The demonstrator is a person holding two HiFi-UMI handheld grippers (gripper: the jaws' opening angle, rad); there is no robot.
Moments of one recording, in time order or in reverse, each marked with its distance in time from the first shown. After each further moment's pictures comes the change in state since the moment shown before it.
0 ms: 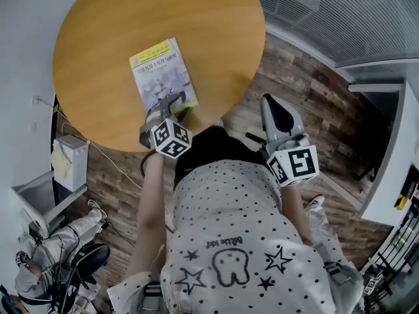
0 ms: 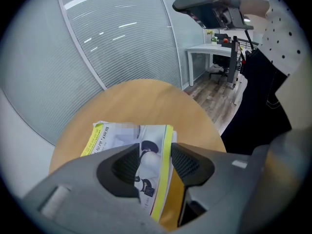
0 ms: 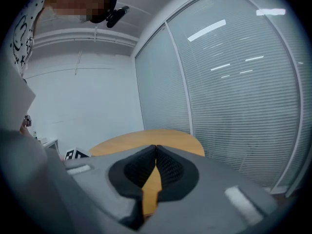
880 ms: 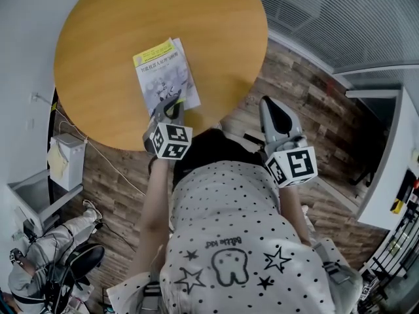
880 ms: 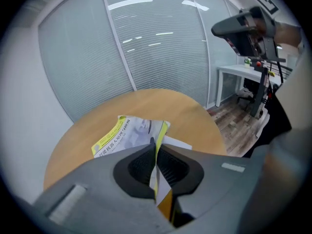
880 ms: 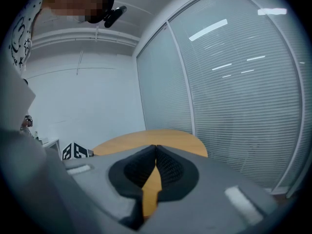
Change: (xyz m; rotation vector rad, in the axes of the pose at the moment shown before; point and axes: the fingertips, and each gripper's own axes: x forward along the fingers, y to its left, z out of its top) left arm -0.031 0.032 0.004 -0.340 -0.094 0.207; right arm 0.000 0.011 0.002 -0.004 0.003 0.014
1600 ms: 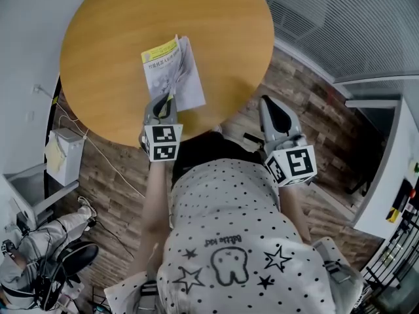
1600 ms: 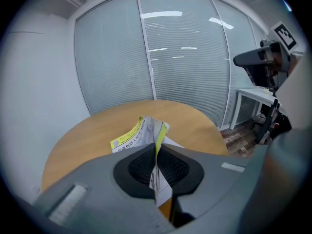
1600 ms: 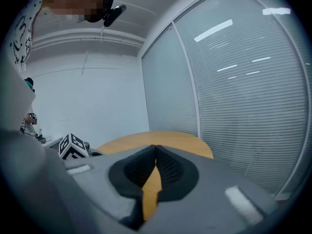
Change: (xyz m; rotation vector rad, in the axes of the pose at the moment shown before) left arm -0.041 0.048 0.002 -0.256 -0.115 0.130; right arm 0.009 0.021 0.009 -0.034 -0.010 0.048
